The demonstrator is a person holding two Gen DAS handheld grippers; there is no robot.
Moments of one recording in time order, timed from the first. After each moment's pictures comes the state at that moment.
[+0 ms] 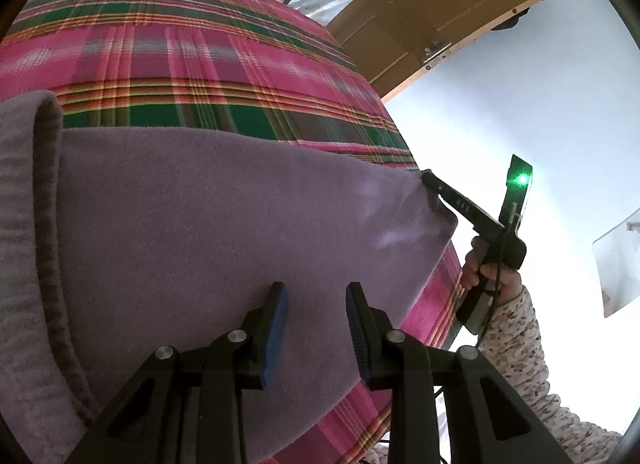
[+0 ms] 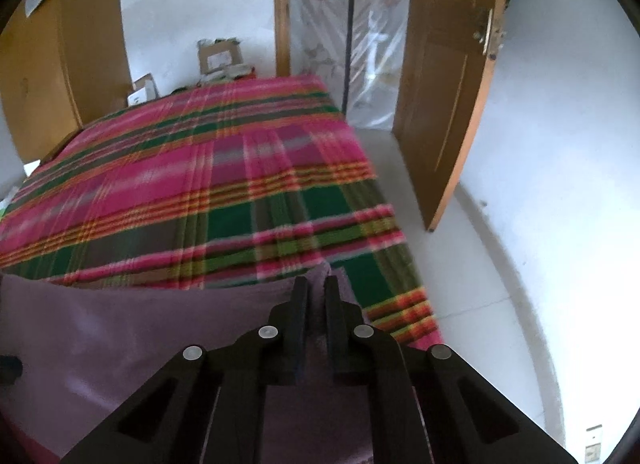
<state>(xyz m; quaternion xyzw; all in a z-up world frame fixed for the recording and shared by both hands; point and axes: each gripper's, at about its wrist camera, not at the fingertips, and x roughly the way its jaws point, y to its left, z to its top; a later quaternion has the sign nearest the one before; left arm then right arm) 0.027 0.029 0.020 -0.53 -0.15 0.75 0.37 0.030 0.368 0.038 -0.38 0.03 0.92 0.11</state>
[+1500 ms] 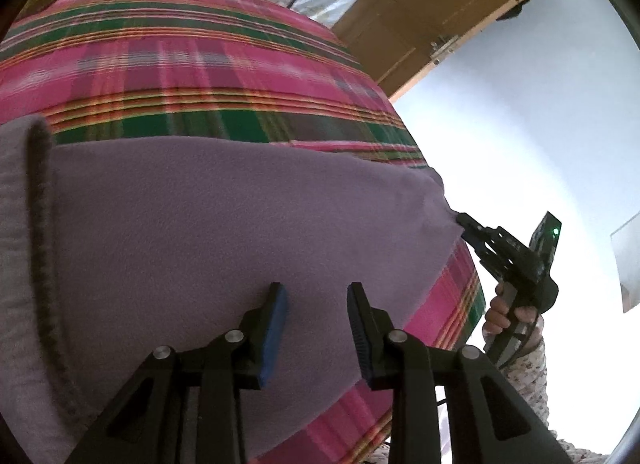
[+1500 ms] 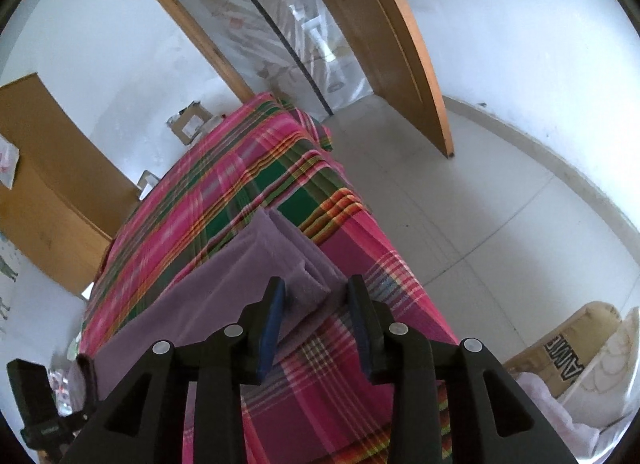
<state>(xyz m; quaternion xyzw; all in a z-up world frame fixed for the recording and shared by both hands) 0.037 0.054 0.029 -0.53 -0.12 0.76 0.36 0.117 0.422 0.021 -0.34 0.31 0.88 0.10</state>
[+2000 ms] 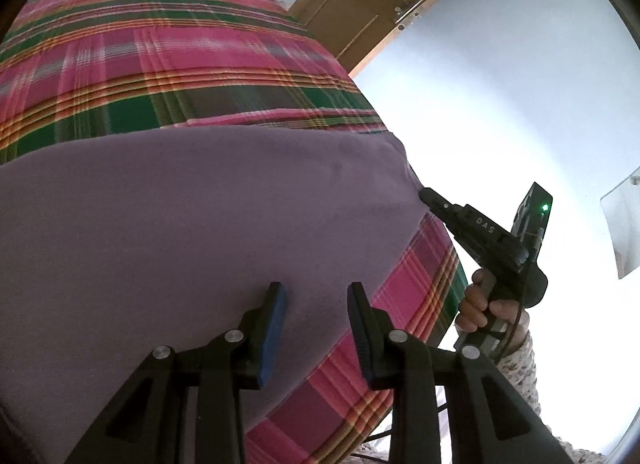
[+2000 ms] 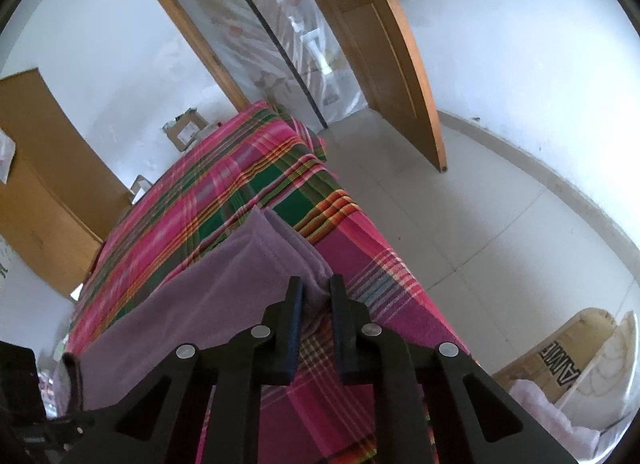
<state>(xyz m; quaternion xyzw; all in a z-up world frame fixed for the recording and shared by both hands) 0.049 0.109 0.032 -0.54 -0.08 0.73 0.41 0.122 0.415 0.016 -0.32 0.29 0.89 0.12</state>
